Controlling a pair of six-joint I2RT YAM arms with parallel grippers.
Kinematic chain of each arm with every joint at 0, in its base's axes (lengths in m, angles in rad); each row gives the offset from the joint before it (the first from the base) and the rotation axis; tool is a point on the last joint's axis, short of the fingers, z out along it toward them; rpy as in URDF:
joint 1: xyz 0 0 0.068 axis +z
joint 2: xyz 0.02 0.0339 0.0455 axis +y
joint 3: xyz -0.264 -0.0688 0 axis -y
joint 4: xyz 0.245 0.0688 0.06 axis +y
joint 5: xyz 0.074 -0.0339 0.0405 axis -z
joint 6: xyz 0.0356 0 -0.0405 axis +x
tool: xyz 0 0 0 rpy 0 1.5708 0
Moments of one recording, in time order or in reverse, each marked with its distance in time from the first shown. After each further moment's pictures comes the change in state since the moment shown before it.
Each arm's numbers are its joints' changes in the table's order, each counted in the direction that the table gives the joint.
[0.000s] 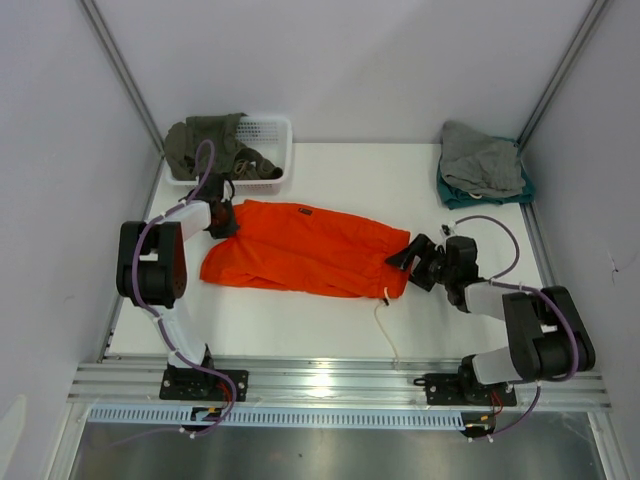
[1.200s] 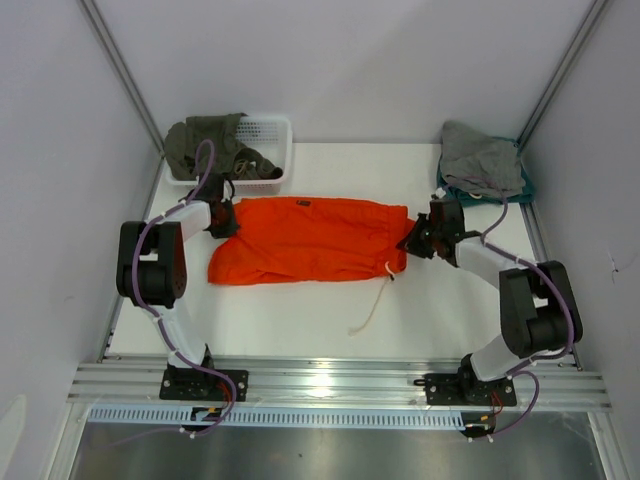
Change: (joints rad) left arm 0.000 0.000 0.000 -0.005 0.004 0.000; right arm 0.053 0.185 0.407 0.397 0.199 -0.143
